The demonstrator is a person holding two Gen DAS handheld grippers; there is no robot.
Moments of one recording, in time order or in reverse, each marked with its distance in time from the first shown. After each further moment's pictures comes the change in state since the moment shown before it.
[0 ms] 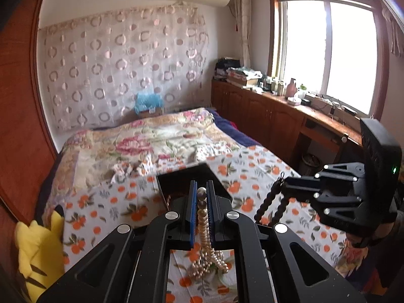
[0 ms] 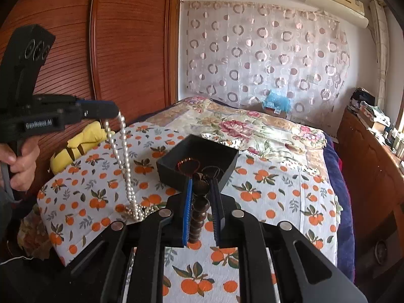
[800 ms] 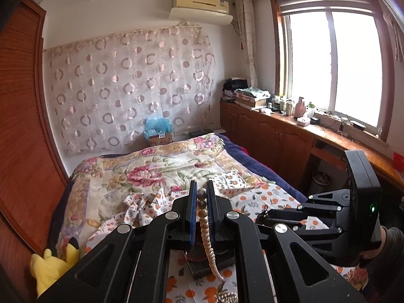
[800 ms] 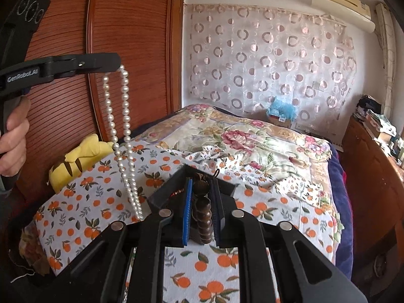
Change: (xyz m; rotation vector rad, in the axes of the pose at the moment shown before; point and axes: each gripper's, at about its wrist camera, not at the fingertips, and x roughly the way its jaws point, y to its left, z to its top) left arm 0.004 0.012 0.088 0.023 -0.105 0.058; right arm 0.033 -0.025 0.070 -0.018 -0.015 0.031
